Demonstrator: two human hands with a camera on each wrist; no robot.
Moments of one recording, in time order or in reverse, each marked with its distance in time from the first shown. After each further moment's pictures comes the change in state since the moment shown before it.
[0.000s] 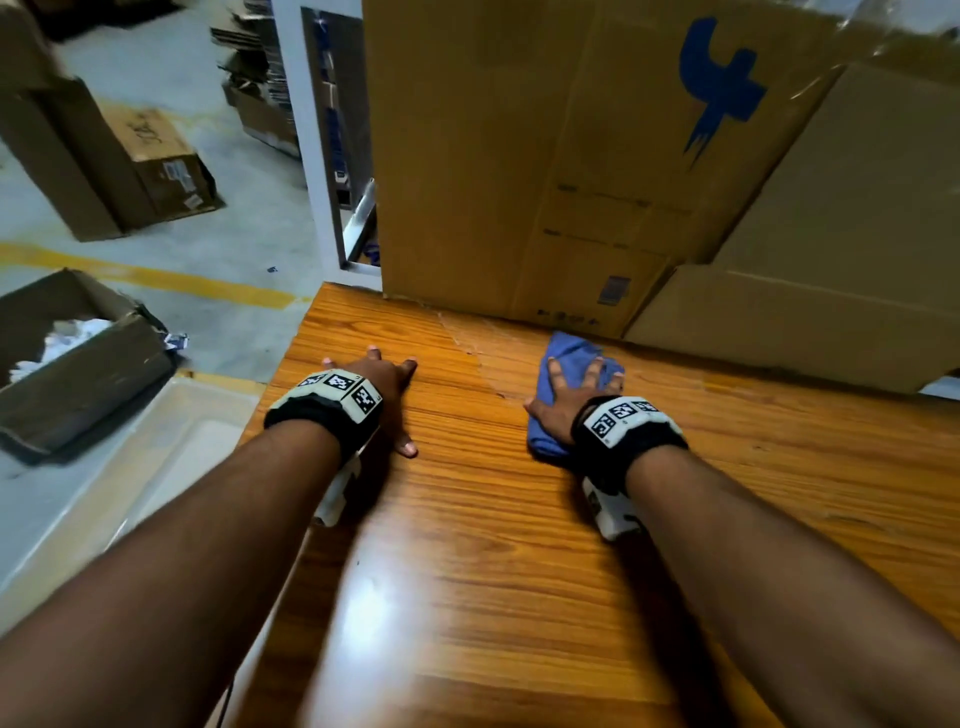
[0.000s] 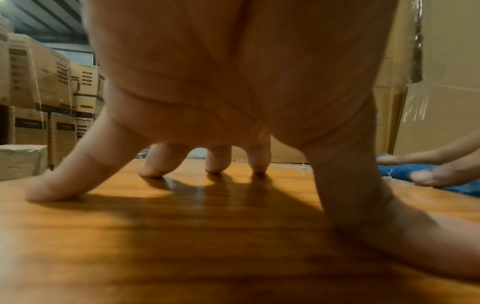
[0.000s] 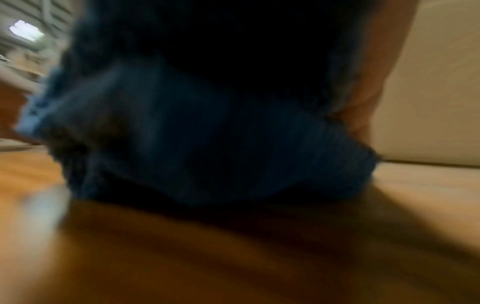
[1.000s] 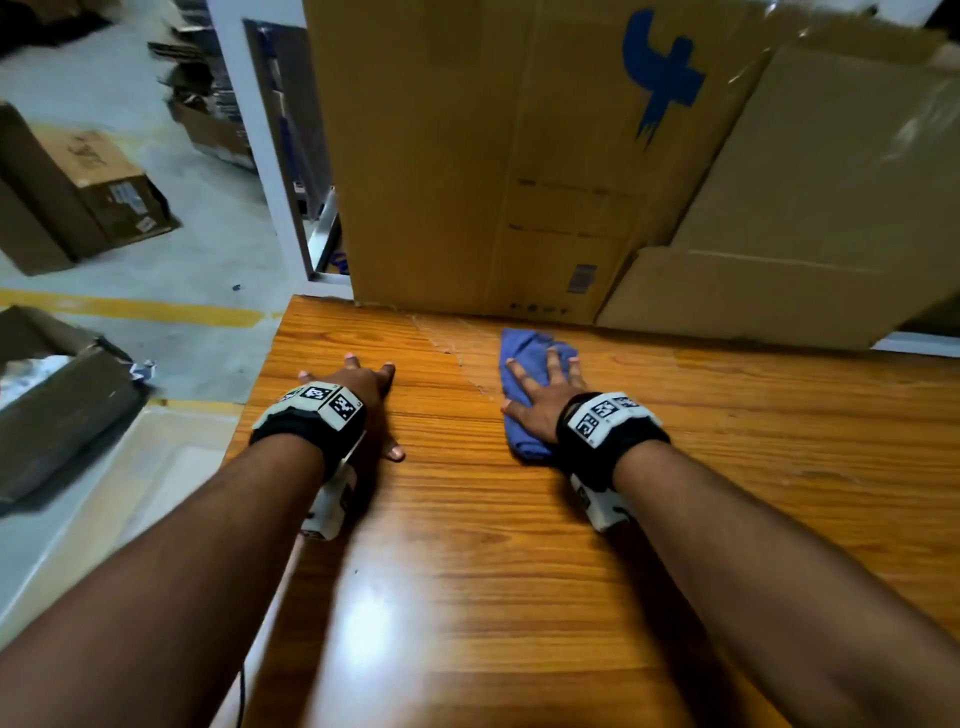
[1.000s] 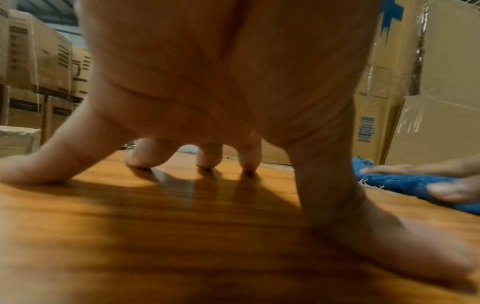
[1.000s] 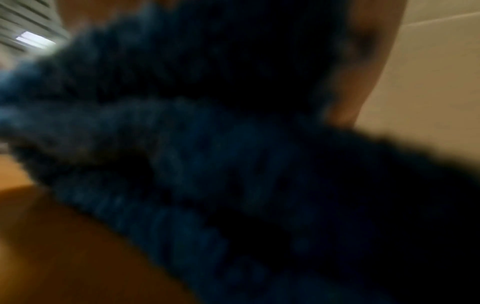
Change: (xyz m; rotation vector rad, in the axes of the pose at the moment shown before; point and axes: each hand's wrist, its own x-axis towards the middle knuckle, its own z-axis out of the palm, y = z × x) left_hand 0.011 -0.003 0.005 -0.011 0.009 -0.008; right_hand 0.001 0.000 0.012 -0.001 0.015 -0.150
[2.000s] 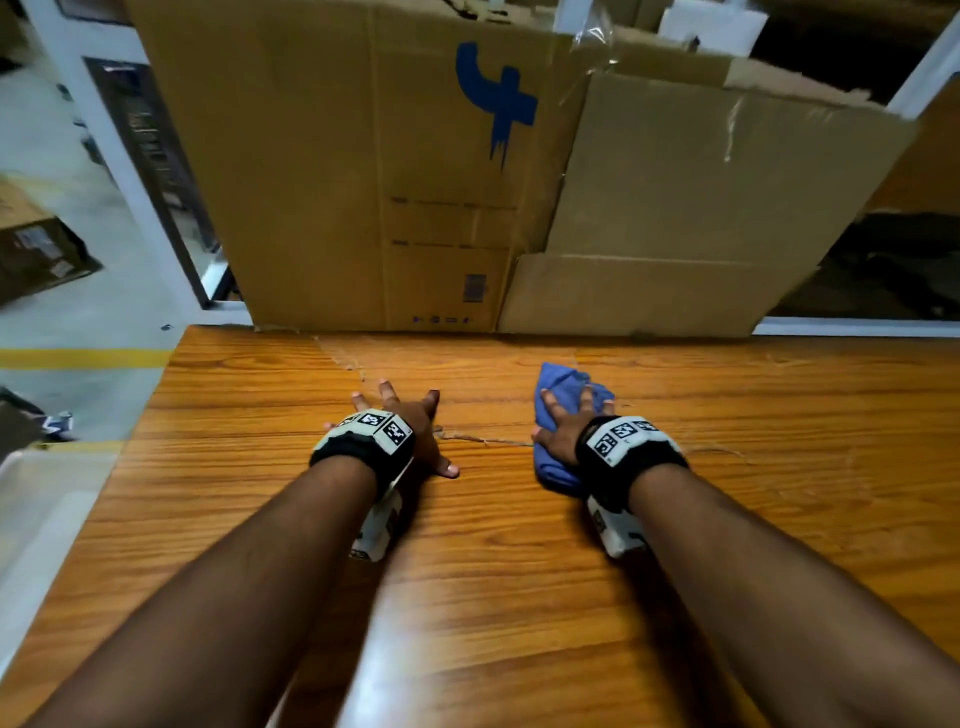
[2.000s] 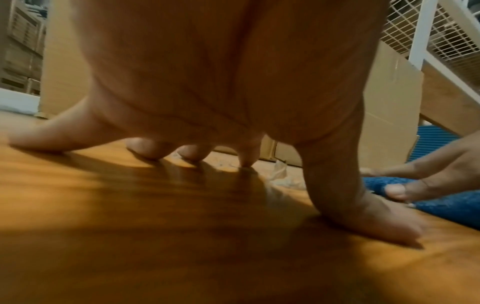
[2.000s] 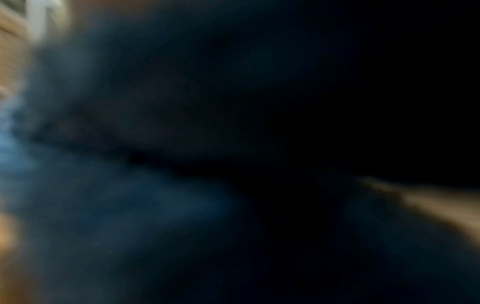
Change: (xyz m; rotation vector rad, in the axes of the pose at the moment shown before) left_hand -0.001 0.160 0.018 -0.059 -0.030 0.120; right_hand -0.058 0.135 0.017 0.091 -0.102 0.294
